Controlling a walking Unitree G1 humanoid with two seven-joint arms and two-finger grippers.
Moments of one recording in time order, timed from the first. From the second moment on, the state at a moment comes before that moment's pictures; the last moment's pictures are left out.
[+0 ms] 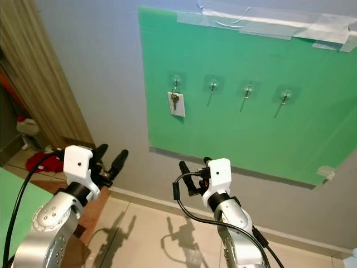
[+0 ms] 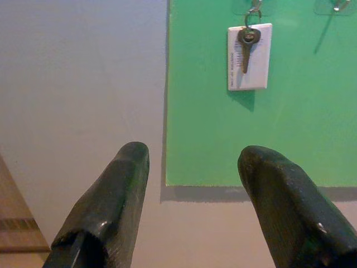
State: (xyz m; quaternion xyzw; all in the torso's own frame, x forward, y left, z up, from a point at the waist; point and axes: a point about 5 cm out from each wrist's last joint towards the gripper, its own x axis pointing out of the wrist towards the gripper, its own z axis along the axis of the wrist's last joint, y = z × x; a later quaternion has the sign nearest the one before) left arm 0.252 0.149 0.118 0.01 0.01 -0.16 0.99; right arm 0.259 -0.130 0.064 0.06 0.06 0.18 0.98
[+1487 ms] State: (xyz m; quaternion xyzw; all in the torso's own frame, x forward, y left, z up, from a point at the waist) left arm 0.271 0.146 0.127 0.04 0.06 -0.17 0.98; right arm 0.258 -0.122 0.062 0.09 0.08 0.19 0.97
